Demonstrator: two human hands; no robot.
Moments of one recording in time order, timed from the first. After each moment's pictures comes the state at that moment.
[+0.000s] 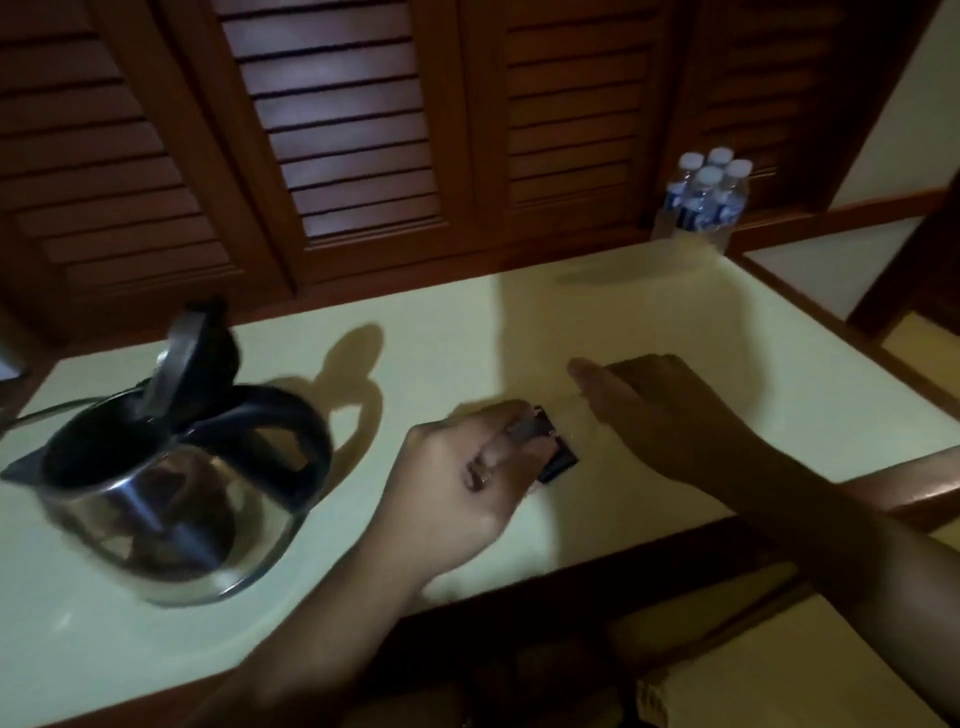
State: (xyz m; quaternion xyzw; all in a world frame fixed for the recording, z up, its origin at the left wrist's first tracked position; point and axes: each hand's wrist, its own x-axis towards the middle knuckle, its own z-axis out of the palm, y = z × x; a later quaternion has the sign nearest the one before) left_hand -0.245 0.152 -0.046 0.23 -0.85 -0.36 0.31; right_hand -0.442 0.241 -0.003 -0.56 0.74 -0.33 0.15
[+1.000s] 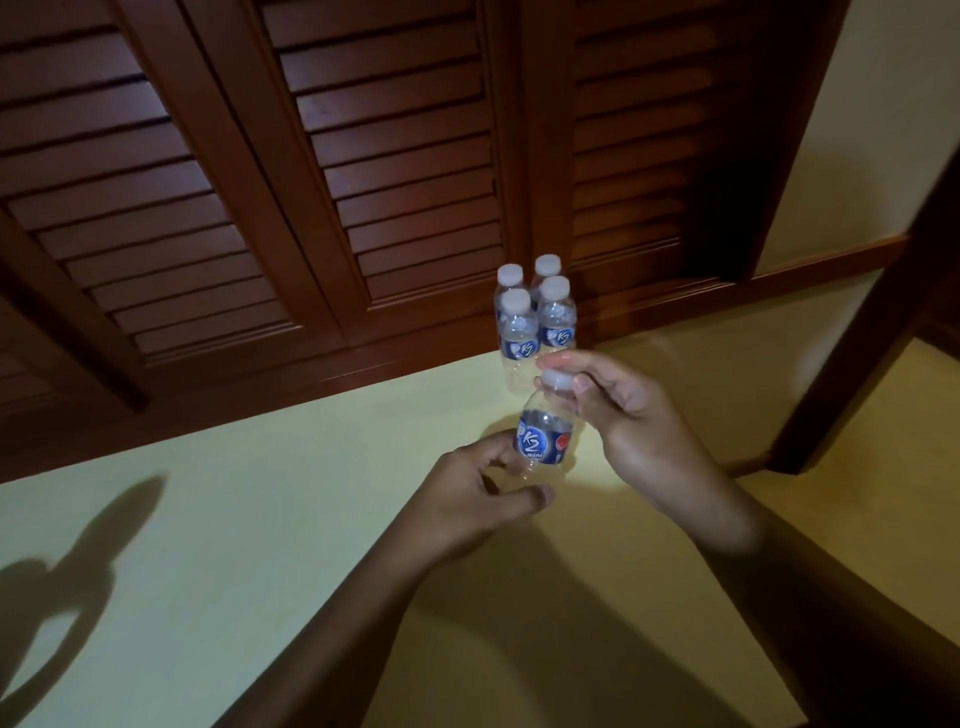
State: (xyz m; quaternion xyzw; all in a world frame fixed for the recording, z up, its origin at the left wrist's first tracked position) left_hand -0.612 0.118 -0.059 0.31 -0.81 -0.47 0.17; right_hand -0.796 0.210 -0.036 -0.48 0.56 -0.63 0.26
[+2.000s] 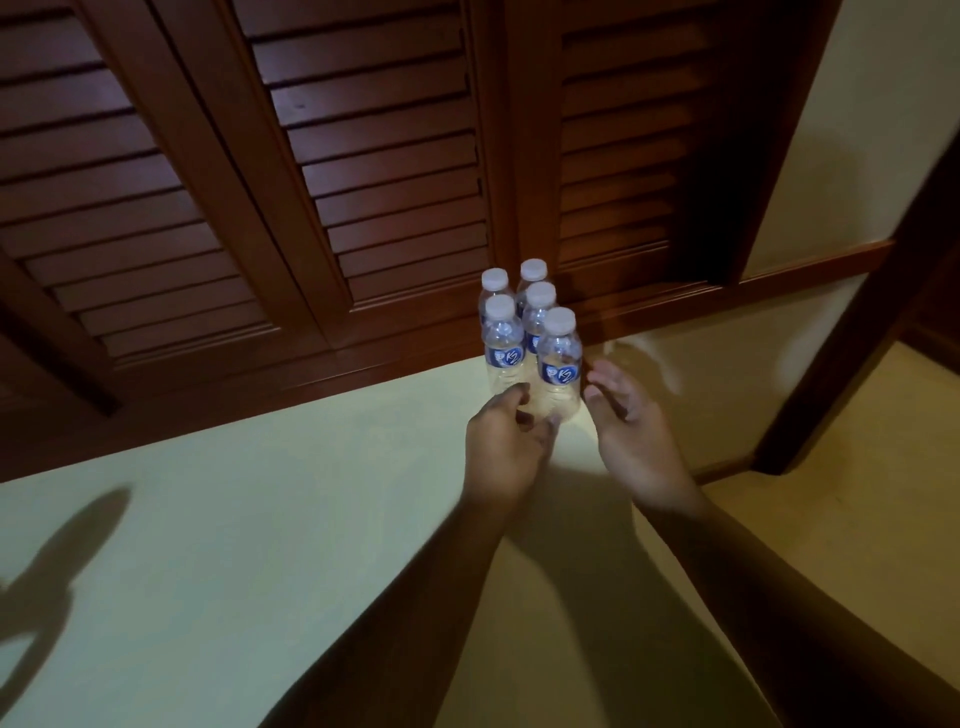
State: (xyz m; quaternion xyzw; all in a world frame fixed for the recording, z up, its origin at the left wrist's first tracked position) left_hand -0.712 0.102 -0.079 0.42 -0.78 -0.37 0.27; right_hand -0.837 0.184 -0.088 -0.32 0.70 -0.61 0.20
